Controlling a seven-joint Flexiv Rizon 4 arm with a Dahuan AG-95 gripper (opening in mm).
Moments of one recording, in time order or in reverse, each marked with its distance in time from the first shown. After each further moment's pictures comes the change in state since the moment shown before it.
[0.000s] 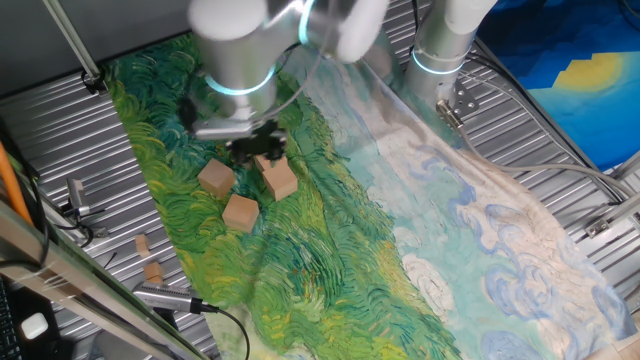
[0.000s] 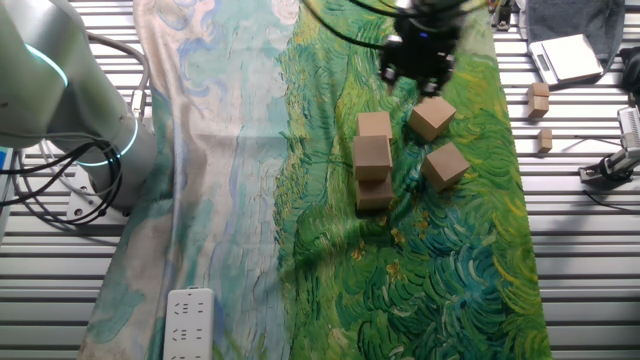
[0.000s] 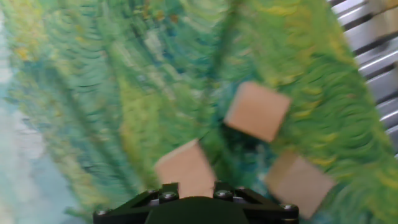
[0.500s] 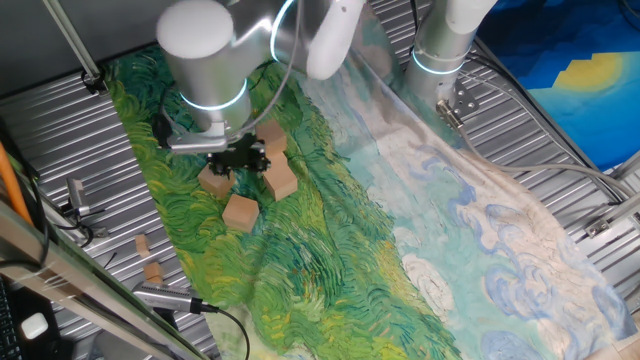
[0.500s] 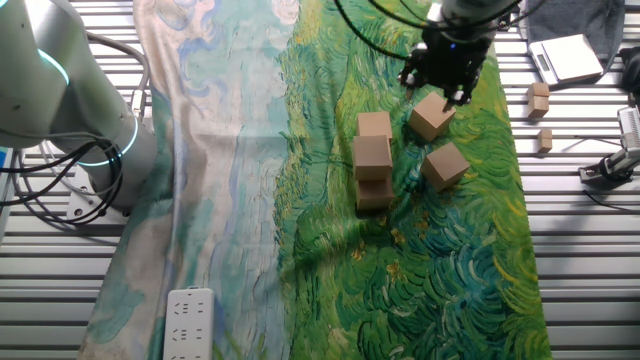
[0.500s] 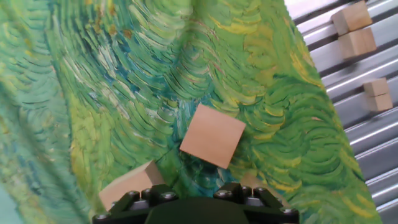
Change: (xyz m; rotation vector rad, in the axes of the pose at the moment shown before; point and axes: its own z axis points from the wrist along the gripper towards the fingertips) arm -0.006 -0.017 0.021 0.016 -0.012 0.013
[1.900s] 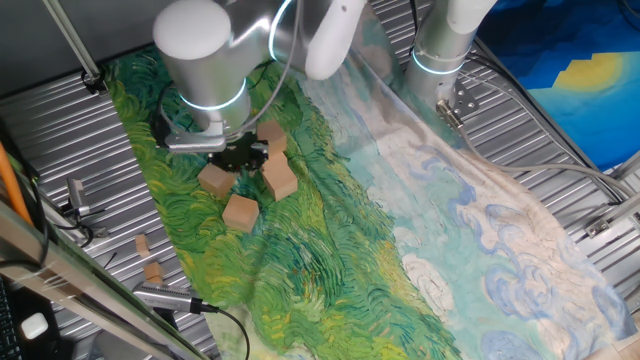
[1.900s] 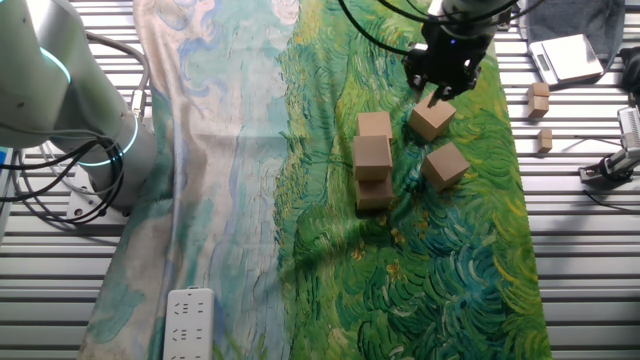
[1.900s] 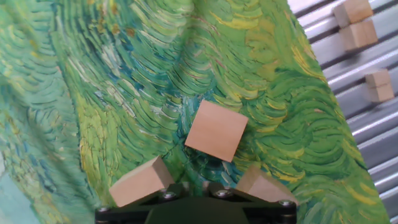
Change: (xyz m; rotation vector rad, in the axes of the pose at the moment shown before) arm -0.001 0.006 -0.016 -0.018 0.018 0.052
